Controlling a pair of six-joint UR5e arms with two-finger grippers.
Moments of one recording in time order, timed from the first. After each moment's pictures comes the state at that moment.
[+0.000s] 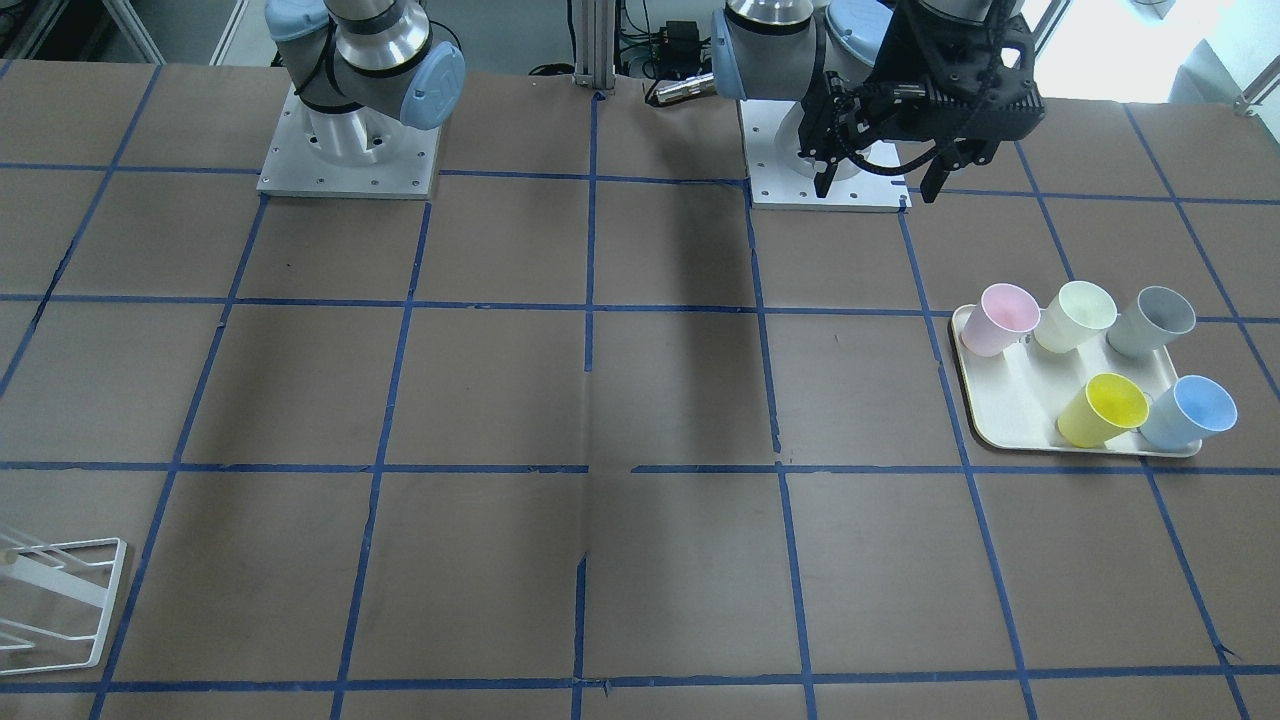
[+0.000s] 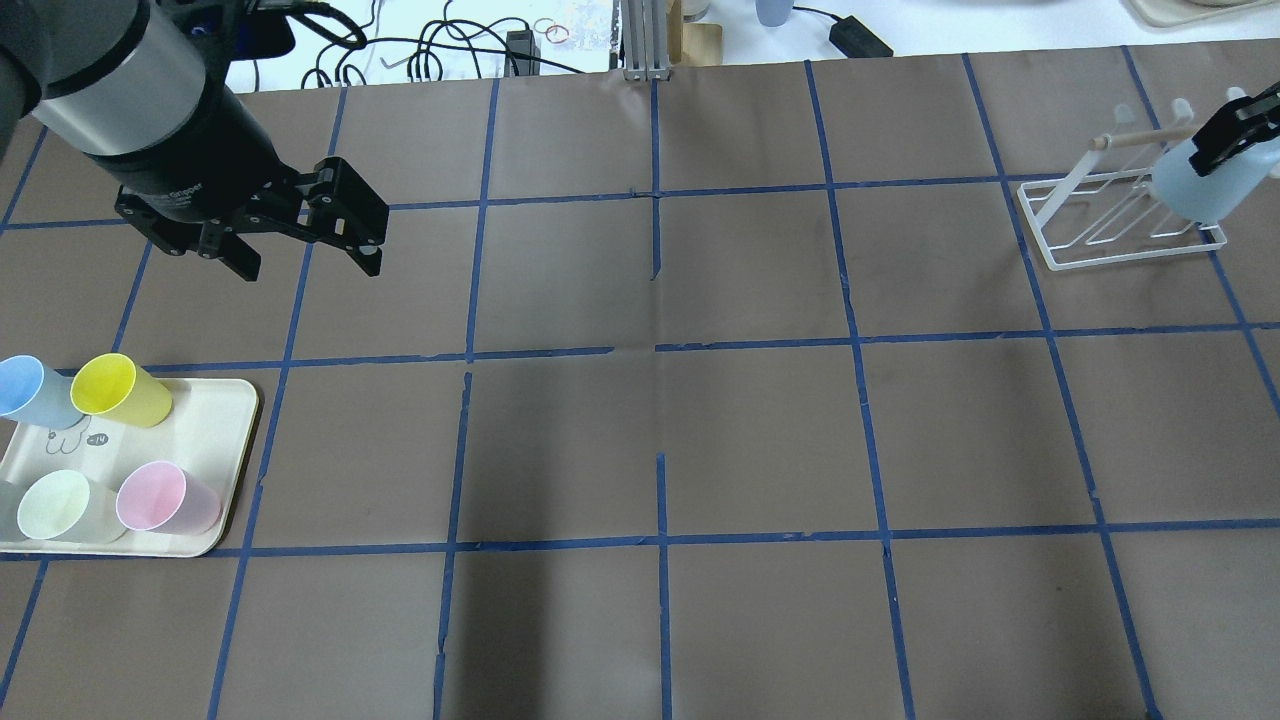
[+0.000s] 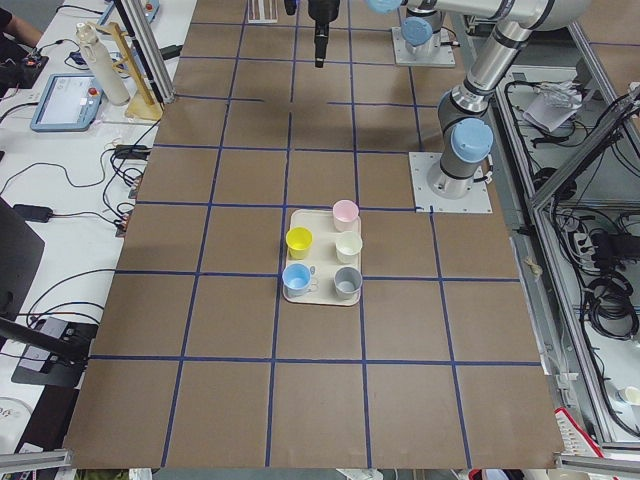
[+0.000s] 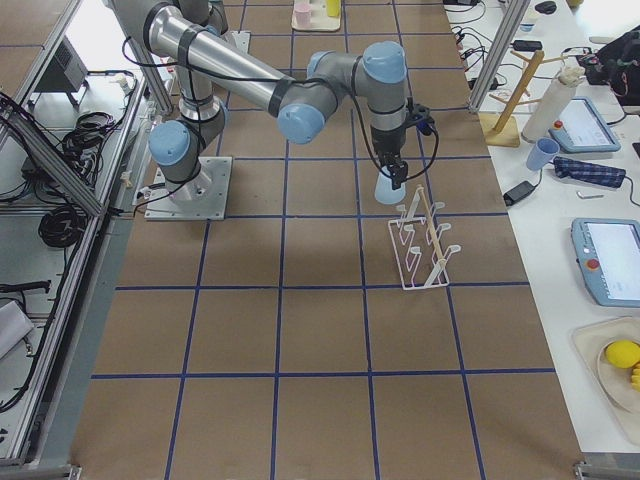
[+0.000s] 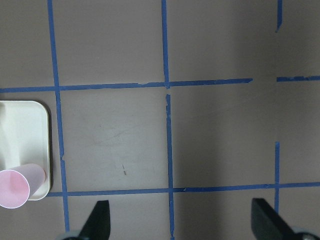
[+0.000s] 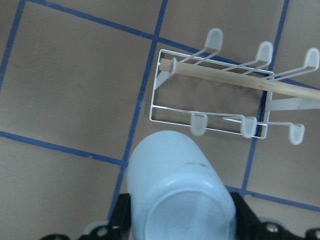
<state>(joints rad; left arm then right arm) -1.56 -1.44 -1.60 -1.63 1.52 0.03 1.12 -1.47 1.60 -1.90 -1.57 -0.71</state>
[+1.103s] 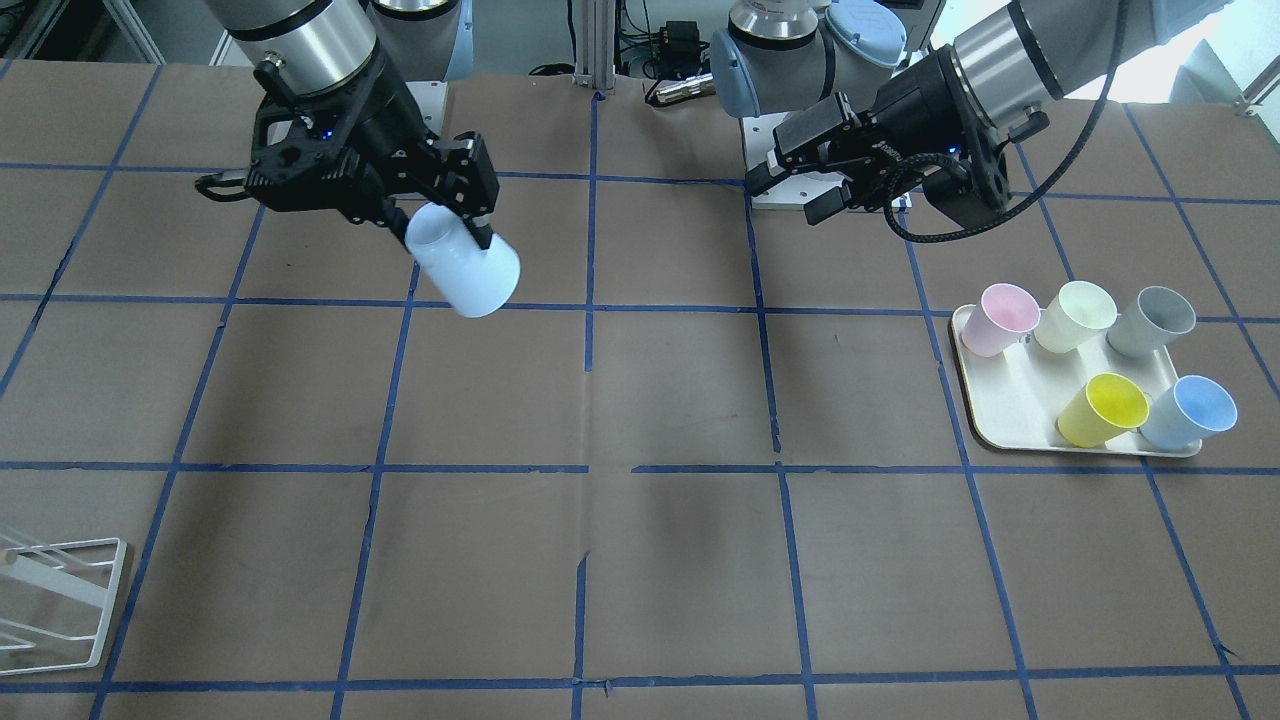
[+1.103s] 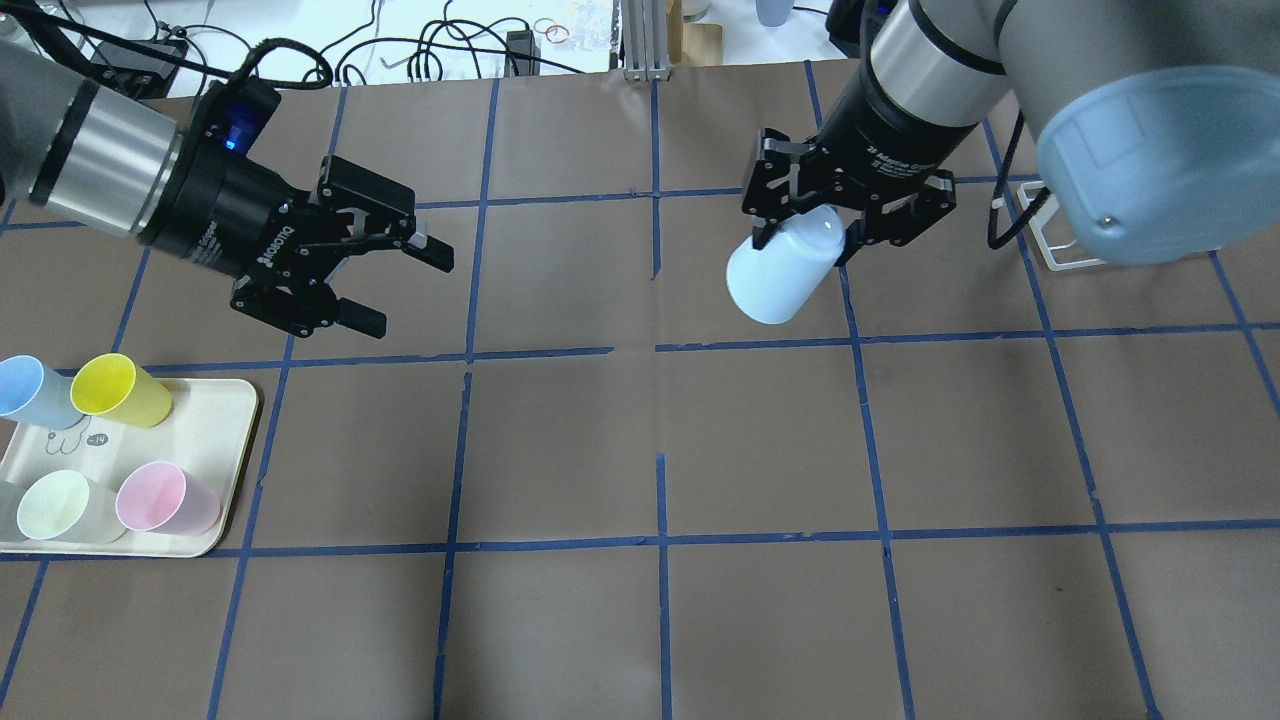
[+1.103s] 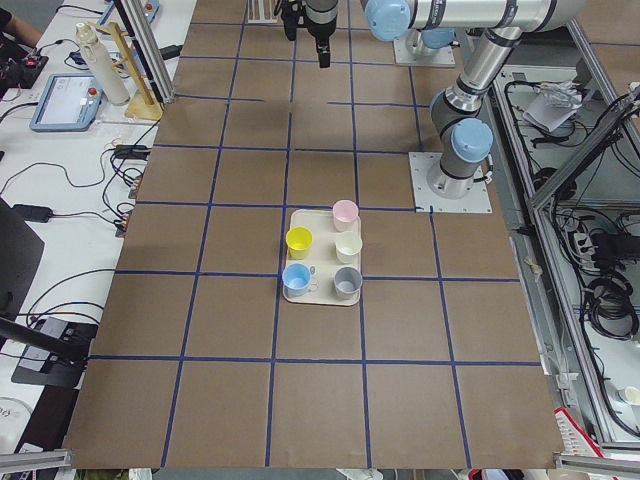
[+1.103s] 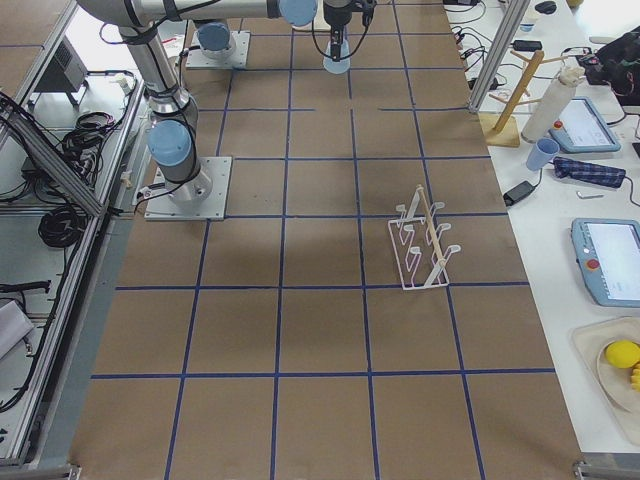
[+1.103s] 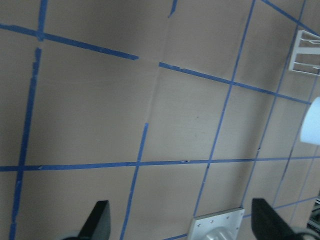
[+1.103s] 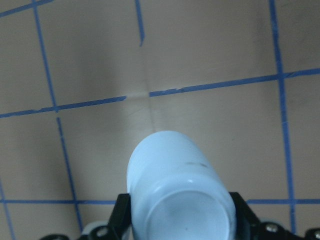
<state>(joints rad) -1.32 -1.43 -1.80 -1.76 0.84 0.13 1.68 -1.60 1.61 -1.65 -1.20 0.26</state>
